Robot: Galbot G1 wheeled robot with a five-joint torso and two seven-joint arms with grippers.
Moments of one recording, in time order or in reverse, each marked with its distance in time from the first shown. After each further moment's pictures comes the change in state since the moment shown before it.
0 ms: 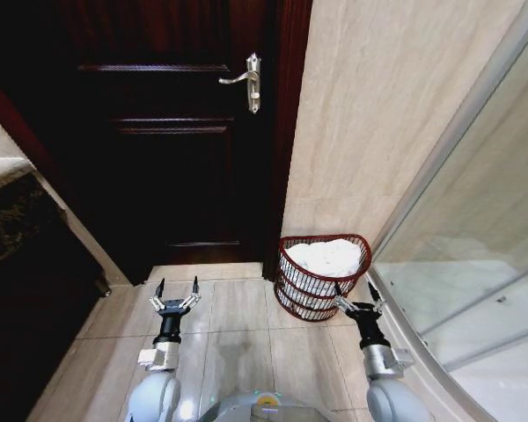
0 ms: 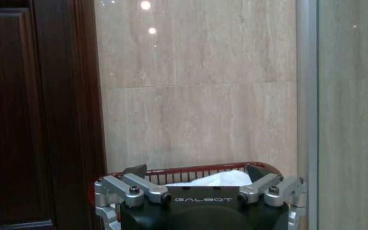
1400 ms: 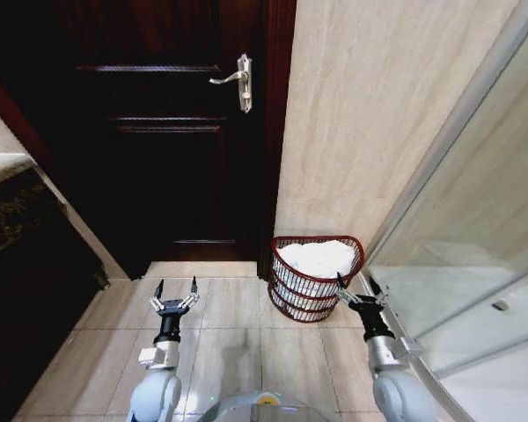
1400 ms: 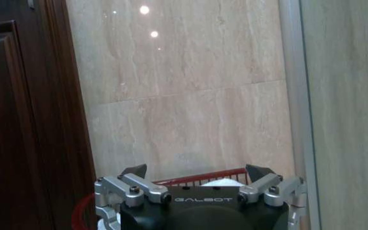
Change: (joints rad) left arm -0.005 -0.001 0.007 0.007 -0.008 0.006 -0.013; right arm 0.019 -0.004 0.041 0.030 0.104 -0.056 -0.036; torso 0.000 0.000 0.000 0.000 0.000
